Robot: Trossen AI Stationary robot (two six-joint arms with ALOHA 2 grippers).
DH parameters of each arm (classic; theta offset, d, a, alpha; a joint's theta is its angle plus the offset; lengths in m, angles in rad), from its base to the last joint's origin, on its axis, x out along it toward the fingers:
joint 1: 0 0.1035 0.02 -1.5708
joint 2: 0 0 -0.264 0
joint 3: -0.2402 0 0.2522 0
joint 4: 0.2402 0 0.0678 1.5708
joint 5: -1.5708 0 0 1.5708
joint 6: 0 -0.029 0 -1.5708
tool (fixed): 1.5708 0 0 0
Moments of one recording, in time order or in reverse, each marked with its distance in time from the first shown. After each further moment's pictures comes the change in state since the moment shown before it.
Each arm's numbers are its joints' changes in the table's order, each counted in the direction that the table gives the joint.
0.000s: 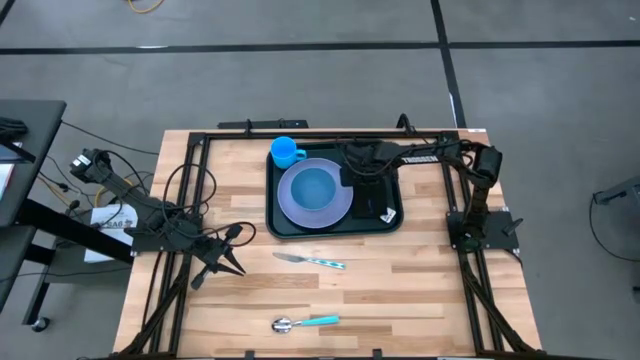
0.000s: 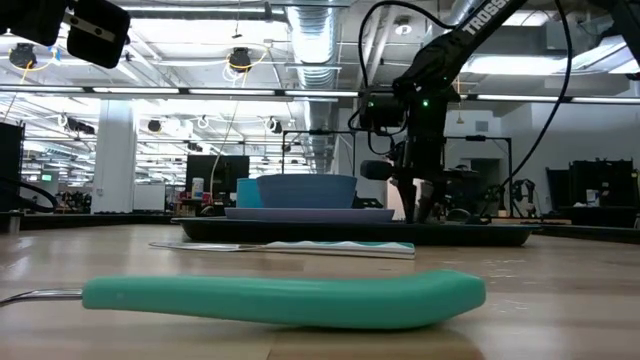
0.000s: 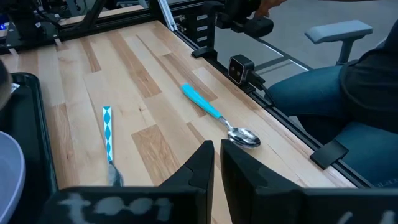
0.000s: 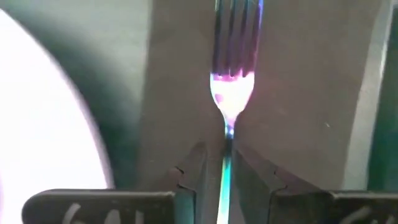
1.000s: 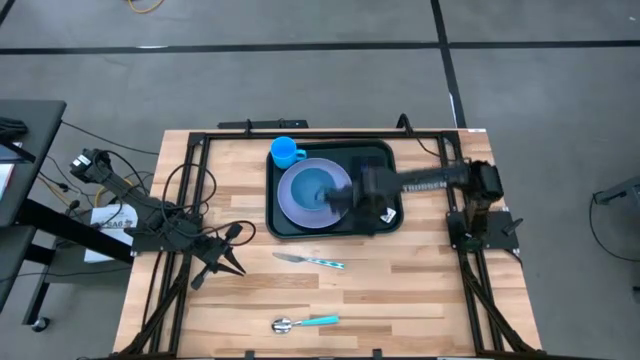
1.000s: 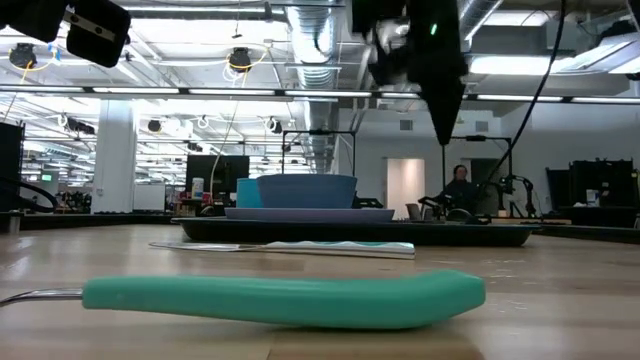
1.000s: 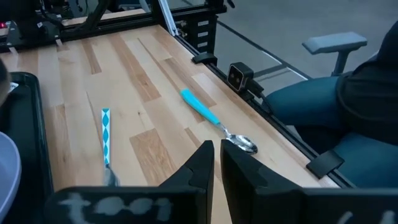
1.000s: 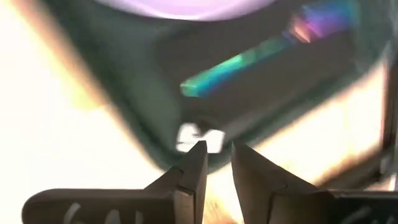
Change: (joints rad) left arm 0.000 0.000 0.000 -0.022 0.000 0.037; right arm 0.420 0.000 -0.433 0.750 -0.071 0.647
